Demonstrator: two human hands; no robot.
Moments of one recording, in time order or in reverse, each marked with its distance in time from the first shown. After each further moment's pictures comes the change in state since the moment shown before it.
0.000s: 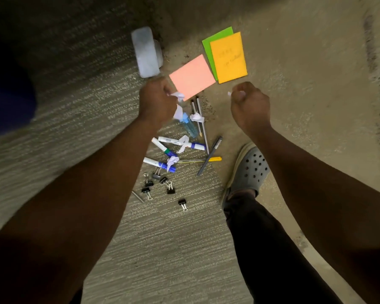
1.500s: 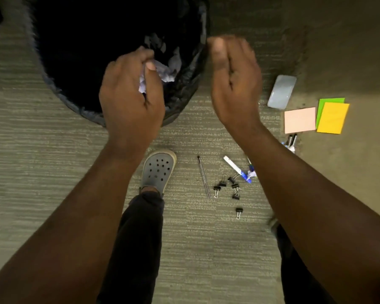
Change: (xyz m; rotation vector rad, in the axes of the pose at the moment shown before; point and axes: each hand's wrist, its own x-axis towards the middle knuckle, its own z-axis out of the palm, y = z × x) left_hand -0.137 -0.162 -0.329 -0.014 0.824 0.198; right_hand -0.168 -0.380 0.095 0.377 0.069 -0.766
